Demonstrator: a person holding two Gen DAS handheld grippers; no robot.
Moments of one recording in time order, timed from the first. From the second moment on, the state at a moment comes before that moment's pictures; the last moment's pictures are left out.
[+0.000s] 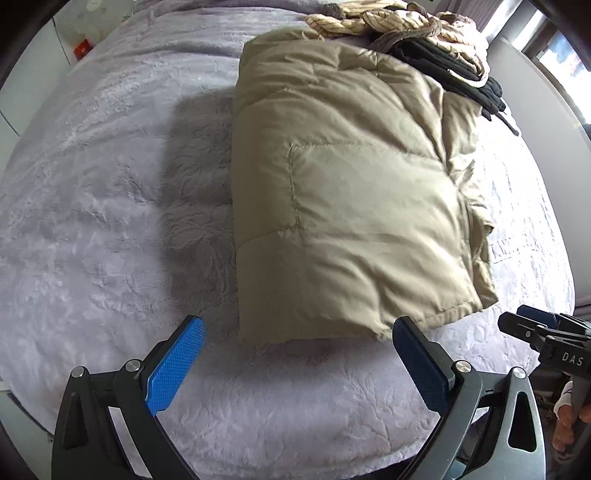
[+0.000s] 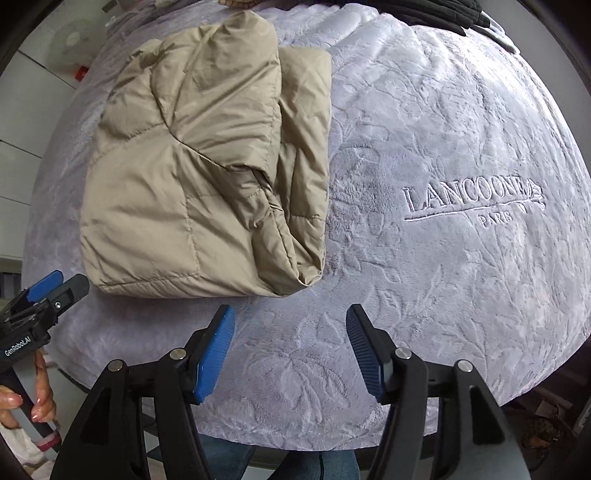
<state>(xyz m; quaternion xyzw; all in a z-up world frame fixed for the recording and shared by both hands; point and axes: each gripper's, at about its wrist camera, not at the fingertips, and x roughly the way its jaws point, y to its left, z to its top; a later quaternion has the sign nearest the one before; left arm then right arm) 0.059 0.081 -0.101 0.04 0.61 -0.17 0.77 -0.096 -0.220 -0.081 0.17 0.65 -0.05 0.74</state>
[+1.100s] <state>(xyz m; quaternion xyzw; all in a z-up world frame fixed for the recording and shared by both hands) 0.036 0.096 0.061 0.03 0.47 -0.09 0.88 -0.082 -0.200 0.073 0.15 0.50 -0.08 0.85</state>
